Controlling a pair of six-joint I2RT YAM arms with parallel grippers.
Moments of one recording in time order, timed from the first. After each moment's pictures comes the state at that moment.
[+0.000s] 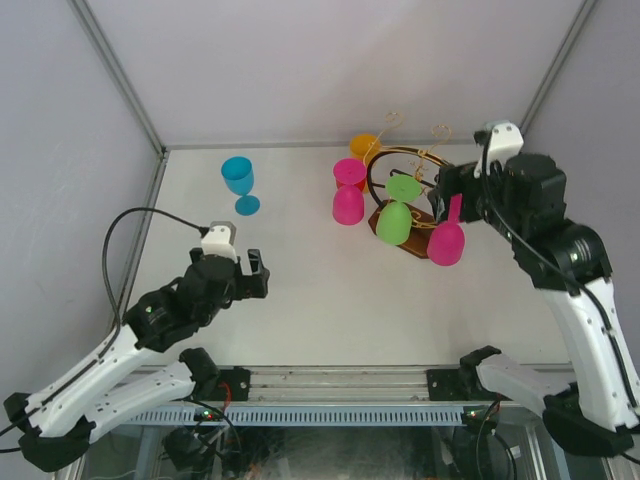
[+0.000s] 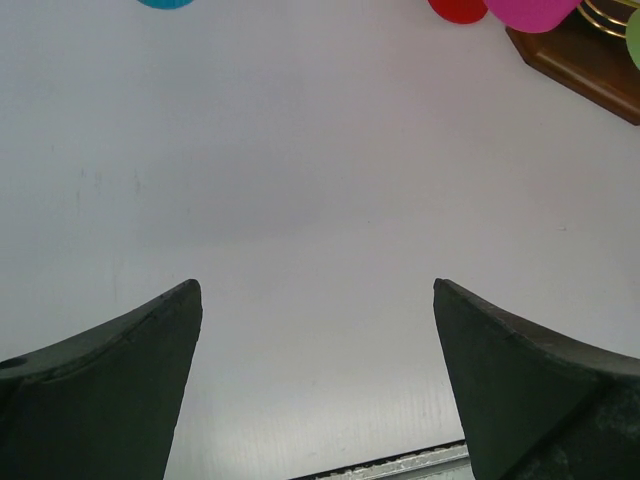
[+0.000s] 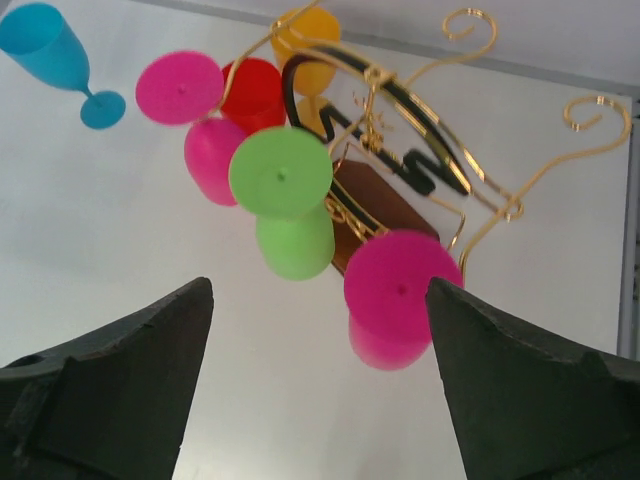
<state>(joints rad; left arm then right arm) -0.85 0.69 0.83 -0.77 -0.52 -0.56 0.41 0.98 1.52 -0.91 0.13 0.10</state>
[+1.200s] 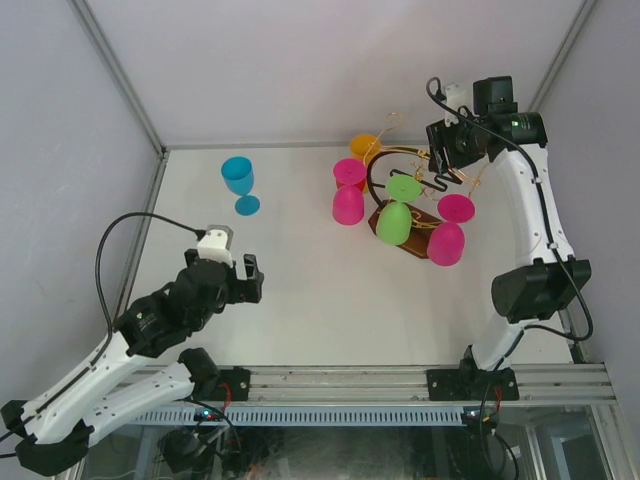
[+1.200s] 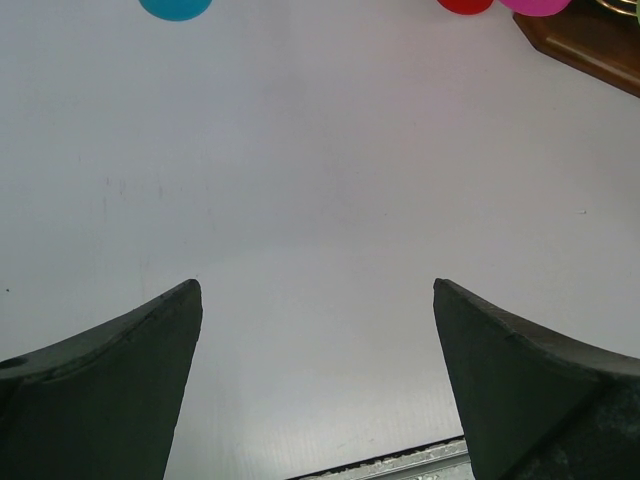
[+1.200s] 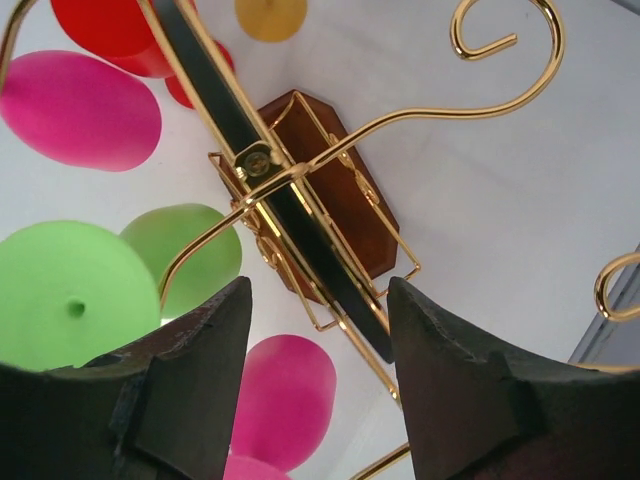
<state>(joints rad) -0.85 0.62 0.82 -0.81 -0.52 -0.48 0.08 1.73 2.05 -1.17 -0.26 -0.27</state>
